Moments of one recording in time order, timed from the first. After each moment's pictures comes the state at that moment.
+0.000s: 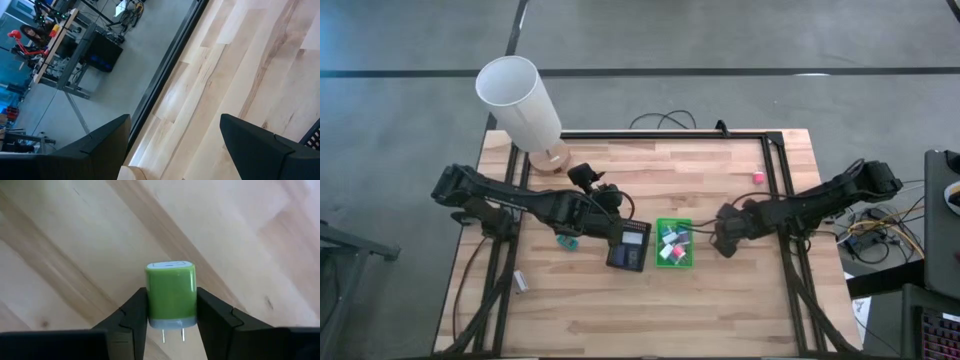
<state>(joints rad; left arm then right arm) -0.22 1.60 1.38 -1.03 -1.00 -0.37 0.20 1.28 0.57 -0.73 0.26 0.92</state>
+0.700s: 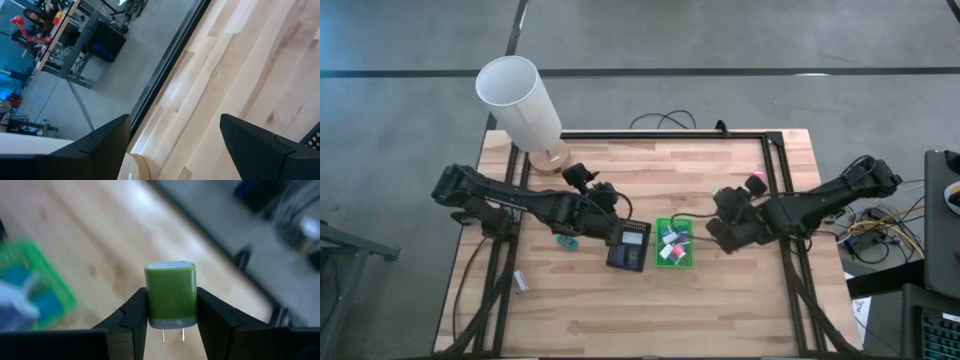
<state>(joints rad) -0.22 1.60 1.38 -1.13 -1.00 -0.49 0.35 1.28 0.99 -1.10 0.90 0.94</state>
